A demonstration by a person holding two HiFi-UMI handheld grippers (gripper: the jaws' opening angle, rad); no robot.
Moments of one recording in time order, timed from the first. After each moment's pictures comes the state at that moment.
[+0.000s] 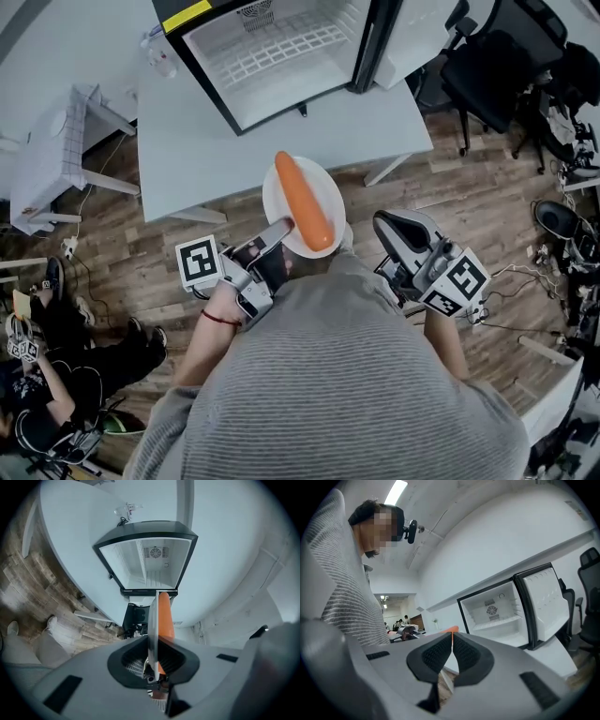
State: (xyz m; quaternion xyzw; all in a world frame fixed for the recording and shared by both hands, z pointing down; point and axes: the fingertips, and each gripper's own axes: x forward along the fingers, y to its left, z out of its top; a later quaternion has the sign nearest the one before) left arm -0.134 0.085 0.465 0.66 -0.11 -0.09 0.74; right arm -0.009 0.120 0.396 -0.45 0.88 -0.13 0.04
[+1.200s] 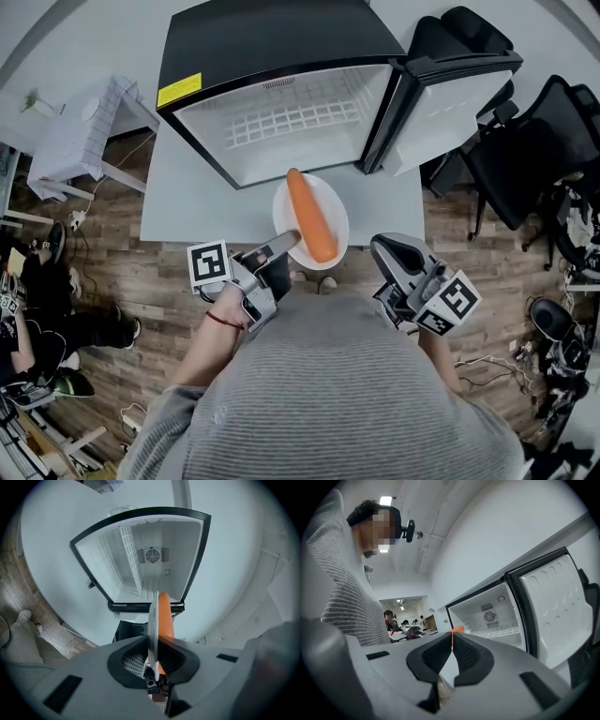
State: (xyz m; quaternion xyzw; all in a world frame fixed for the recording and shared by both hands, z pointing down) left arm -0.010 -0.047 0.453 0.65 -0.19 -0.15 0.72; right arm 0.111 -0.026 0.385 -0.35 0.93 -0.14 0.05
